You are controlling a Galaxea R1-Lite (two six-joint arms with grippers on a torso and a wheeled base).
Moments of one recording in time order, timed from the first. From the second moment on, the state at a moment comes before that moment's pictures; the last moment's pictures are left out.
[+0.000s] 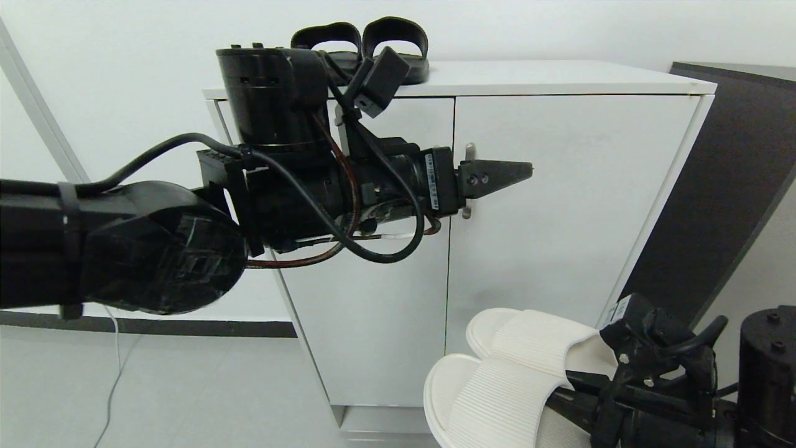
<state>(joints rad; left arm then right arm) -0.68 1.74 -1.29 -0.47 -0.42 -0.30 0.88 1.41 -0.42 -0.68 -0.02 0.00</state>
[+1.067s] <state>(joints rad) -0.69 1.91 -1.47 -0.46 -0.22 -0.29 0.88 1.41 -0.42 -0.68 -0.03 -0.01</state>
